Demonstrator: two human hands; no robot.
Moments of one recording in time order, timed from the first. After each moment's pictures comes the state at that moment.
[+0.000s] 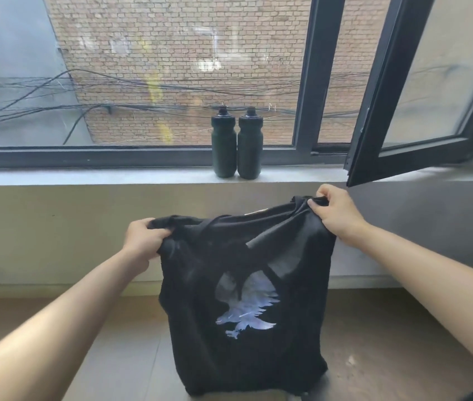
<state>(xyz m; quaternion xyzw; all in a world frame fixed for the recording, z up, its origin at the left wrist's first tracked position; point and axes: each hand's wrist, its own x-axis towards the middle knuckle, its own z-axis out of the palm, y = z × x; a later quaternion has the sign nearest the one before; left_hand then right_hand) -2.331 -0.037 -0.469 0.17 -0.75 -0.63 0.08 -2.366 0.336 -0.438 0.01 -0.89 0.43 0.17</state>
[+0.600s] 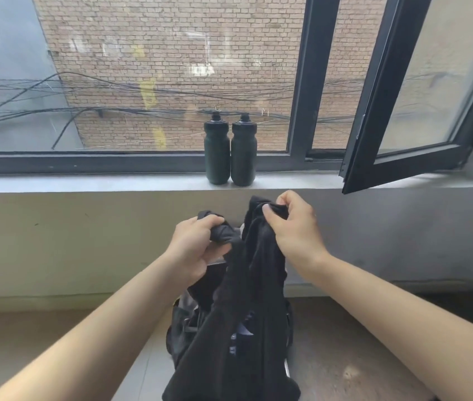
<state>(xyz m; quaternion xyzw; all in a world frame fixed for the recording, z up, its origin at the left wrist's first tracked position) -2.310 0.071 -0.423 0.14 -0.57 -0.81 -0.03 -2.312 0.243 -0.425 0.05 -0.81 0.55 0.22</state>
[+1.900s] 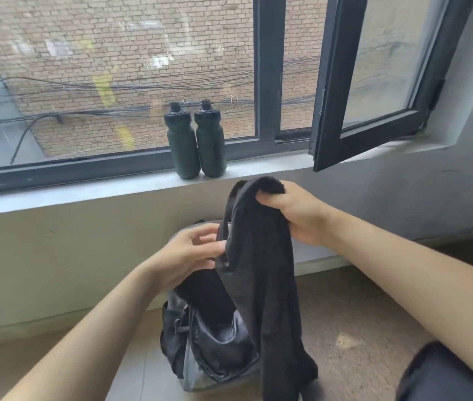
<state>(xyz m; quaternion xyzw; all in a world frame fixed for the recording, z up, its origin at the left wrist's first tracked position) -2.330 0.054 -0.465 -0.20 -0.71 -0.63 -0.24 -2.315 0.297 -0.406 0.10 -0.67 0.73 -0.08</state>
